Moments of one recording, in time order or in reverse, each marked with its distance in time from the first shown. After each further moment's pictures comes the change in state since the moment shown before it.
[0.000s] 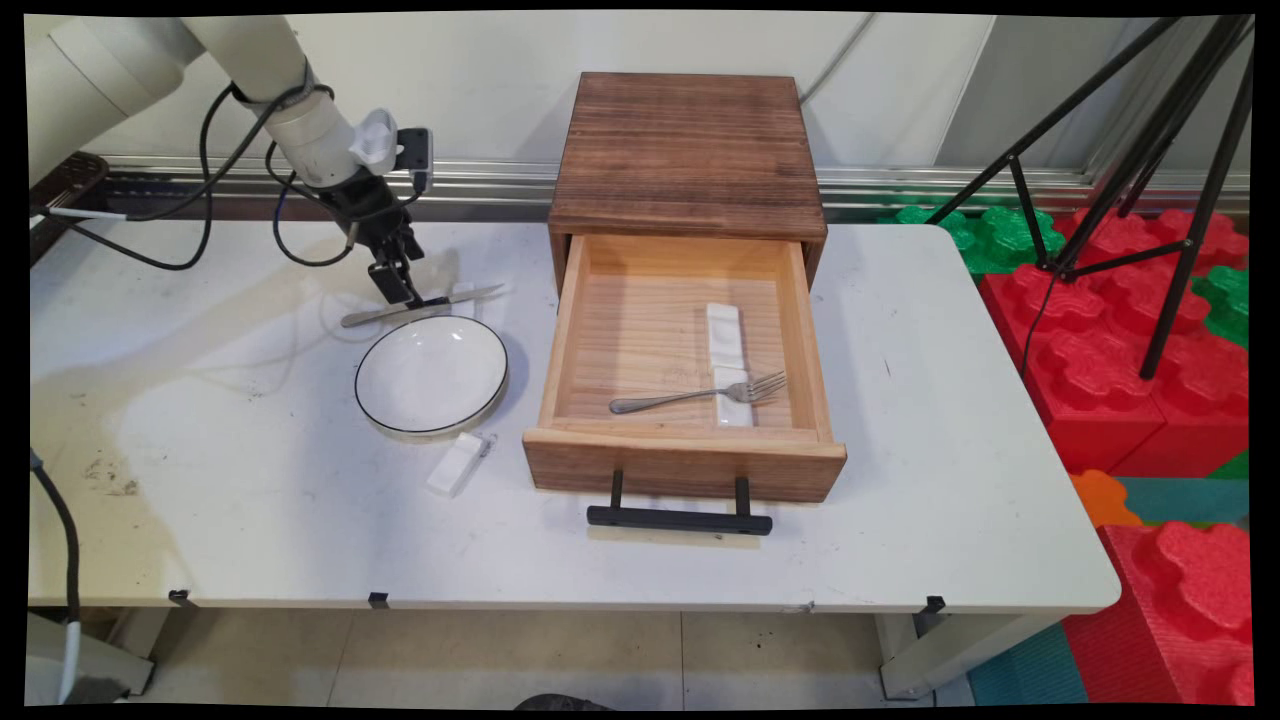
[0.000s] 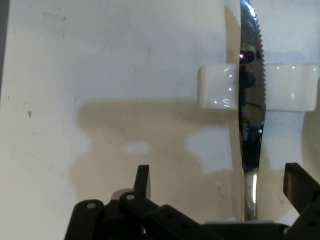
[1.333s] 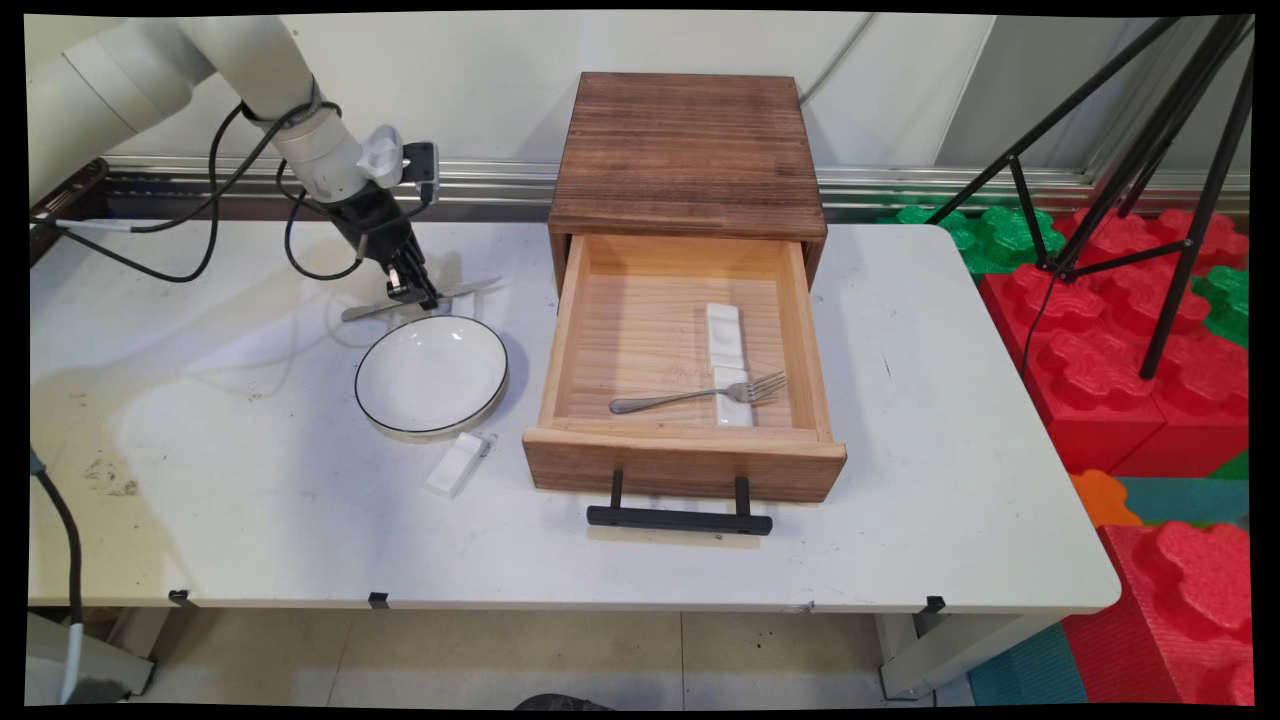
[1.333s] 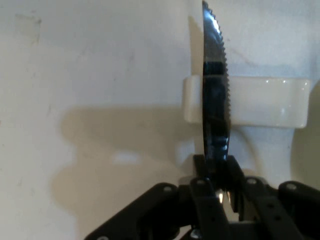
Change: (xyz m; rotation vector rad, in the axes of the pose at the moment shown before) arm -0.003 0.002 0.018 -0.039 0.029 -0.031
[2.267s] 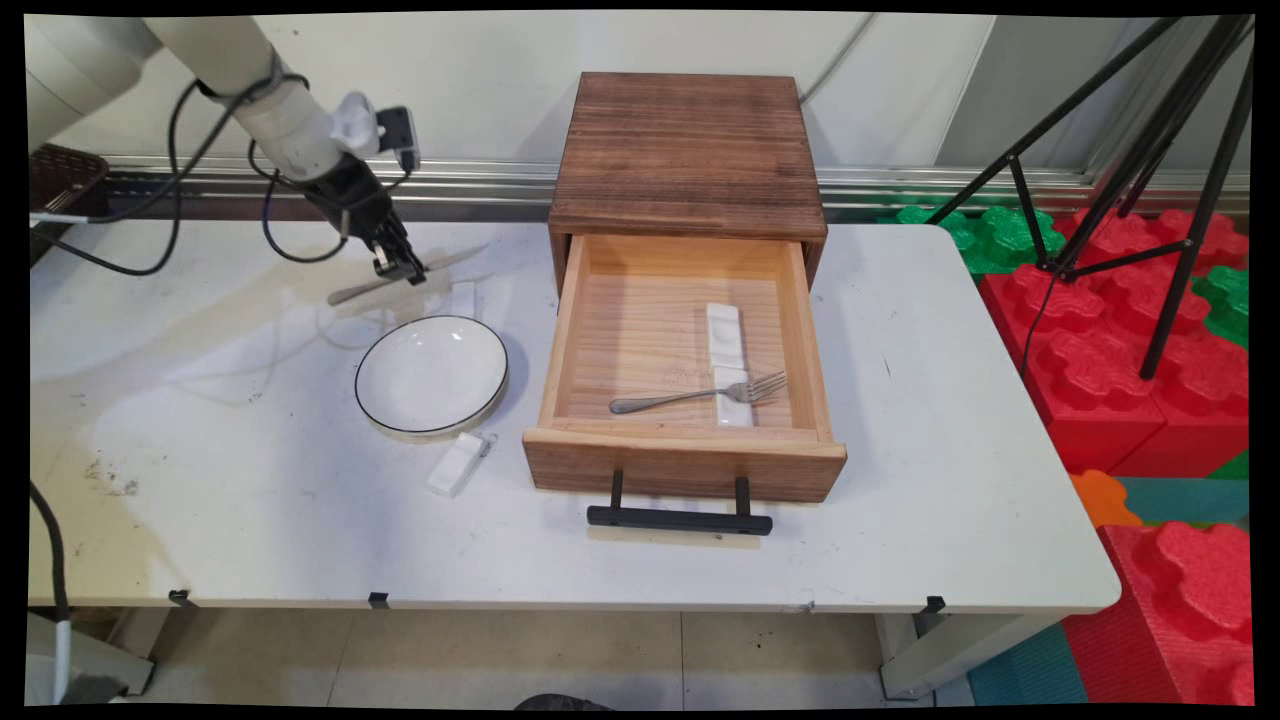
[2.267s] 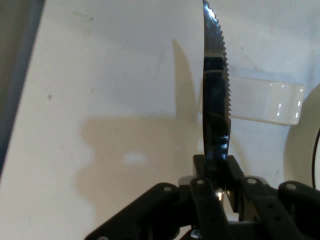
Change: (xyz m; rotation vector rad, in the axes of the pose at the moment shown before) arm -0.006 0.015 -0.044 0.082 0.038 -0.093
